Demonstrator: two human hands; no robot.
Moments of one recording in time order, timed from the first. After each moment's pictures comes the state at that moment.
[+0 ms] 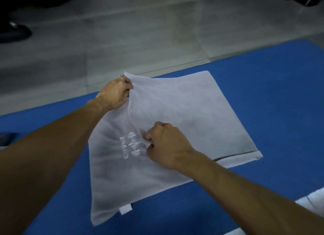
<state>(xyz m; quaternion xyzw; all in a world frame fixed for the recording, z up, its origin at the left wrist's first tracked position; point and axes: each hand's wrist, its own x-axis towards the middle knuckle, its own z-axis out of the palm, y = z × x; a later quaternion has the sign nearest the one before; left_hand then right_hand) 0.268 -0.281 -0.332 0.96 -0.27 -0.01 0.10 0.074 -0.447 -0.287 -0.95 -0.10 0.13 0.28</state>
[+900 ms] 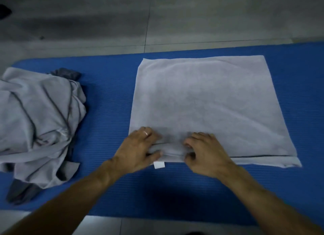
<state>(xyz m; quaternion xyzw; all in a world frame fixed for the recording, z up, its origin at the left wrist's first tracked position) -0.001 -0.191 -0.408 0.96 -0.24 -0.01 0.14 0.015 -0.436 -0.395 -0.95 -0.24 0.12 0.18</state>
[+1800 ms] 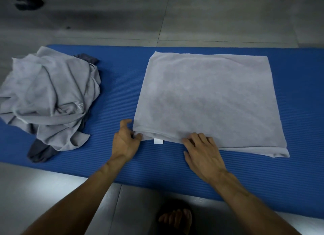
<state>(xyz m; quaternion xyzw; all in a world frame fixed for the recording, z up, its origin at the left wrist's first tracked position) -0.069 -0.206 -0.397 0.88 0.29 -0.03 0.38 -0.047 -0.456 -0.426 -0.94 -0.32 -0.03 0.11</state>
